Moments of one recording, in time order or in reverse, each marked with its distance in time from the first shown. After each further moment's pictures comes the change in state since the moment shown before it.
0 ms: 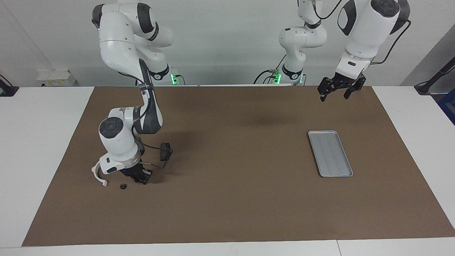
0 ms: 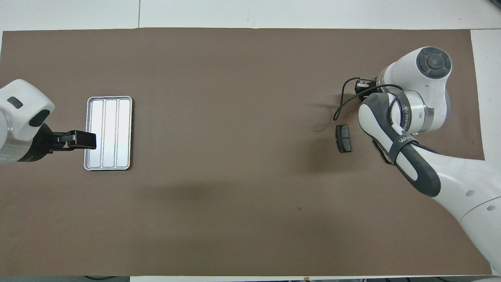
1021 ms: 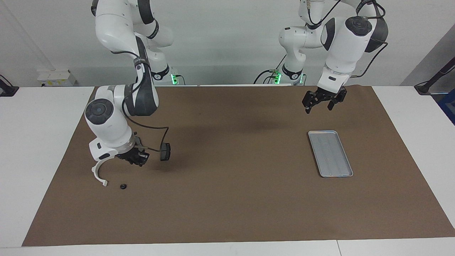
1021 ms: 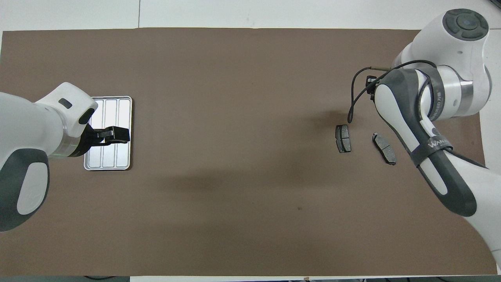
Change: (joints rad) left arm -0.074 0.037 -0.007 -0.080 0.000 0.146 -0.130; right arm 0.029 -0.142 0.022 0.169 -0.003 -0.474 -0.026
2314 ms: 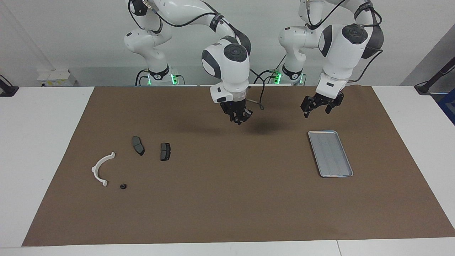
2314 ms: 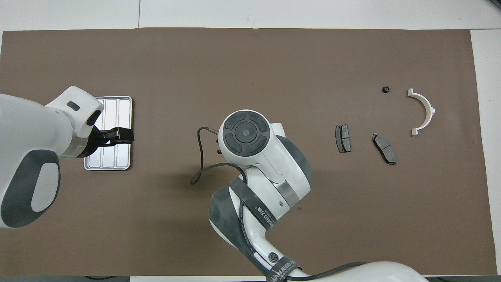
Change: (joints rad) left arm -0.001 0.010 0.002 -0.045 0.000 0.051 -0.034; right arm 0.574 -0.053 0.019 -0.137 0.105 0.168 0.912
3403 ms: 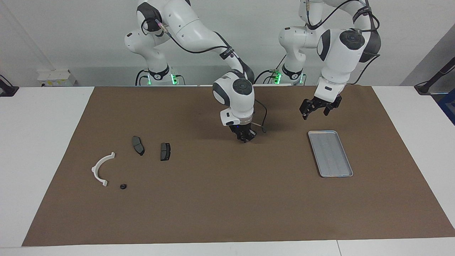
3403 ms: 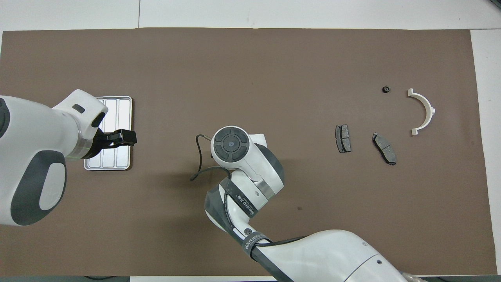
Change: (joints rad) left arm 0.000 0.011 0.000 -0.032 0.000 0.039 -0.034; right arm 0.045 0.189 -0.006 -0.025 -0.003 0.248 0.063
